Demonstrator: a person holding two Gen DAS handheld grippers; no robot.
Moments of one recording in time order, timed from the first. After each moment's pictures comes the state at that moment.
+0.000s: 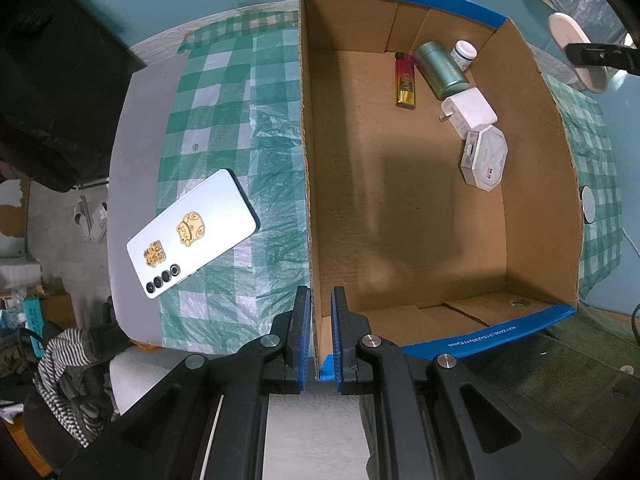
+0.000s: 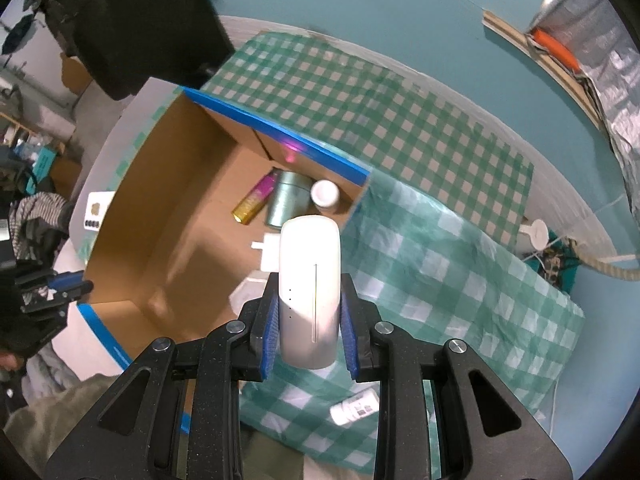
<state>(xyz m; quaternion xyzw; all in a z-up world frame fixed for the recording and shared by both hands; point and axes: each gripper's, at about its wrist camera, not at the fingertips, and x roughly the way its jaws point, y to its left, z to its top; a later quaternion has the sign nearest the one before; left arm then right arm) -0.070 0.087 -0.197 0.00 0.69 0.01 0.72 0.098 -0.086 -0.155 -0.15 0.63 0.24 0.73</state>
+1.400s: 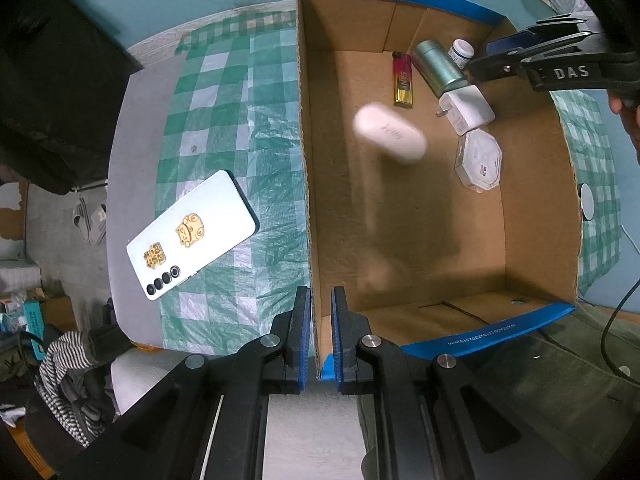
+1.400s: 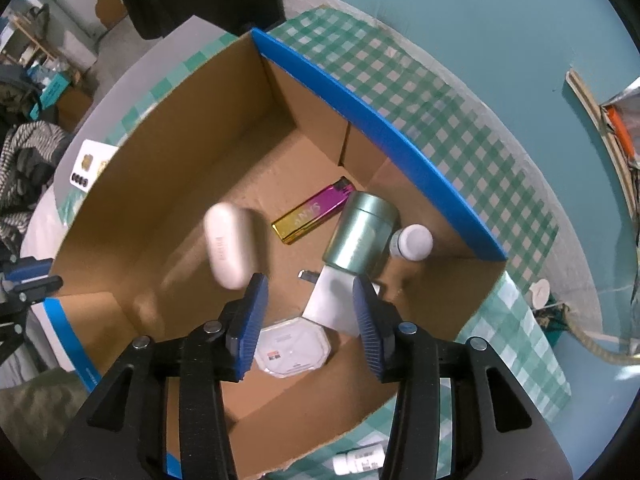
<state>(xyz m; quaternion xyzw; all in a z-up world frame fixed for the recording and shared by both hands) -0.069 0.087 -0.195 0.00 0.70 0.01 0.72 0.096 -0.003 -0.217 -0.25 0.61 0.30 0.69</state>
